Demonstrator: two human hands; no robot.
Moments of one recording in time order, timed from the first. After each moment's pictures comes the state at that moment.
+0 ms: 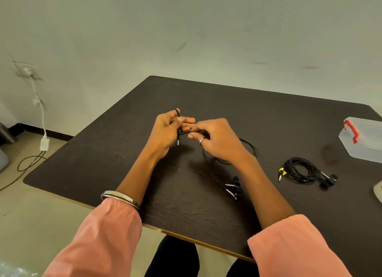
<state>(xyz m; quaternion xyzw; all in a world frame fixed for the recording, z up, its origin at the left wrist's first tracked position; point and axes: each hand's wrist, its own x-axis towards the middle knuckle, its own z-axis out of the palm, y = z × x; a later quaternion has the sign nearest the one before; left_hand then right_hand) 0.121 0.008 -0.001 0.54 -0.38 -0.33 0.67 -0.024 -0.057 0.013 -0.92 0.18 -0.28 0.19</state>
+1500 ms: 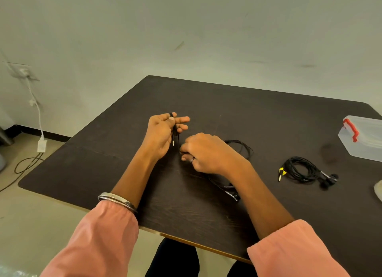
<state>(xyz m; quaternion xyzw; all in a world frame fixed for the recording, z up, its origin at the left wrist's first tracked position) 0.123 0.008 0.003 0.53 -0.26 -0.38 0.71 -0.016 -0.029 0.019 -0.99 0.14 -0.02 0.03</state>
